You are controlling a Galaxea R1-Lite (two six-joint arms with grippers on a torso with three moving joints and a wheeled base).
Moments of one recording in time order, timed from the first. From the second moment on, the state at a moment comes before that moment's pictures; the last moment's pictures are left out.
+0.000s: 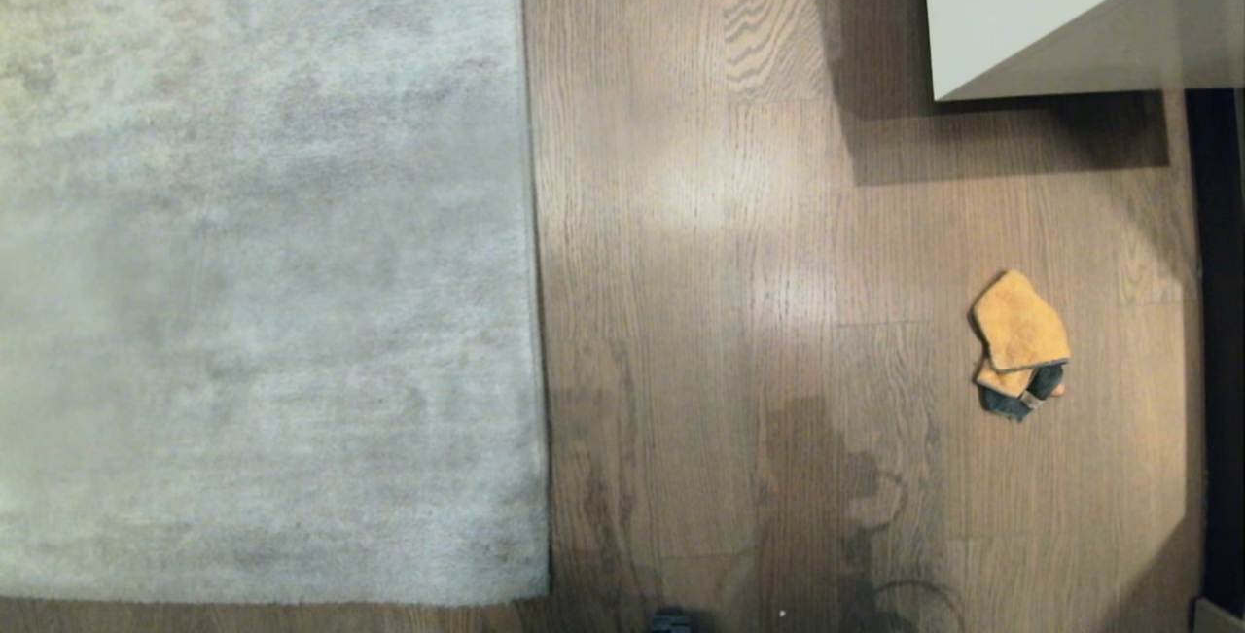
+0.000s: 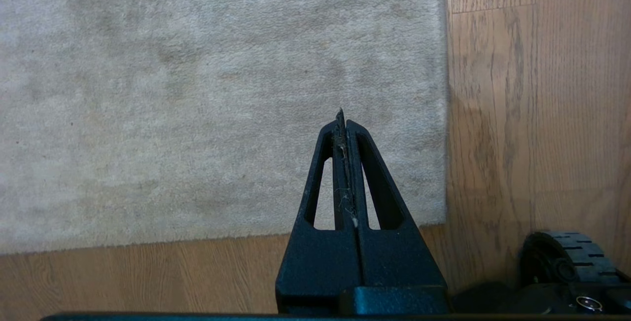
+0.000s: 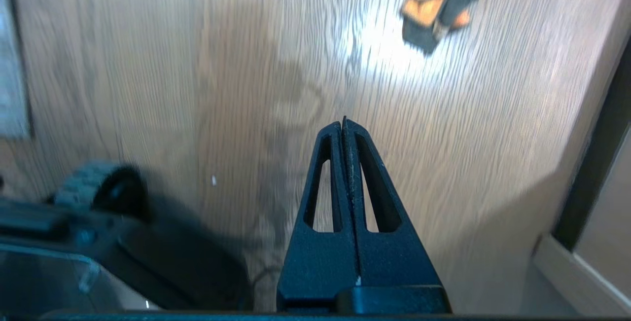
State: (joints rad) left arm 0.00 0.00 0.00 0.00 0.00 0.05; right arm 0.01 0.07 -0.01 0.04 0.06 -0.14
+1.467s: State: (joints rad) left arm 0.00 0.00 0.00 0.00 0.00 0.05; right arm 0.01 0.00 0.00 0.02 0.06 -0.14
